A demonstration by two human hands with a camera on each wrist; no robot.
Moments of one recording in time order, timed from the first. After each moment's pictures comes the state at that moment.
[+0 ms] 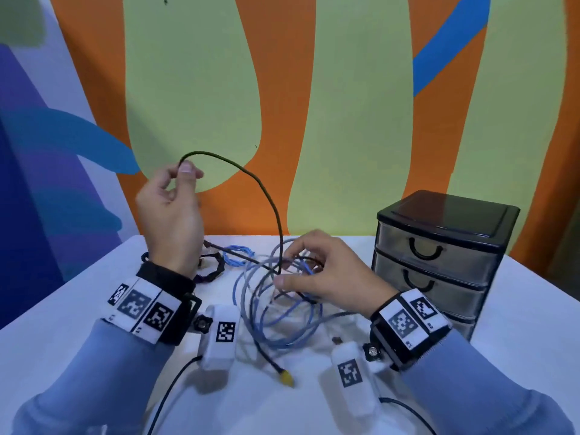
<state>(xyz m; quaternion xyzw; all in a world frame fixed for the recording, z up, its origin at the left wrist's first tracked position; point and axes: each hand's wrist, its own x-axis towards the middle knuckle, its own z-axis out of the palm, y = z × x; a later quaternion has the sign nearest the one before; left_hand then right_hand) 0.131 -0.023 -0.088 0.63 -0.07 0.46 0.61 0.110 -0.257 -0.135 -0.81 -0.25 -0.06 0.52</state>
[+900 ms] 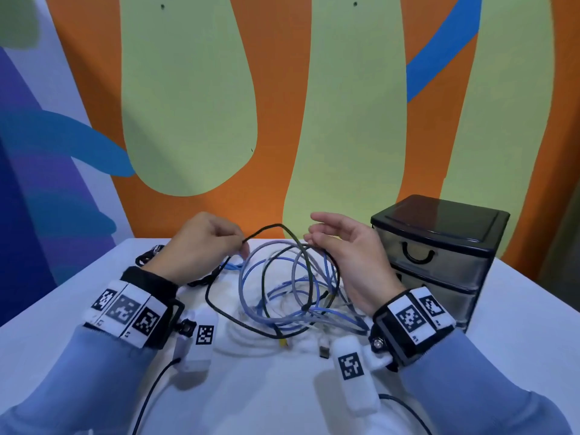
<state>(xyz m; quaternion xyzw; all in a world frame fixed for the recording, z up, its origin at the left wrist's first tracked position) 0.128 -0.016 -0.095 0.90 -0.14 0.12 0.40 0.116 -0.265 -0.124 -0.62 -0.10 -0.14 0.76</state>
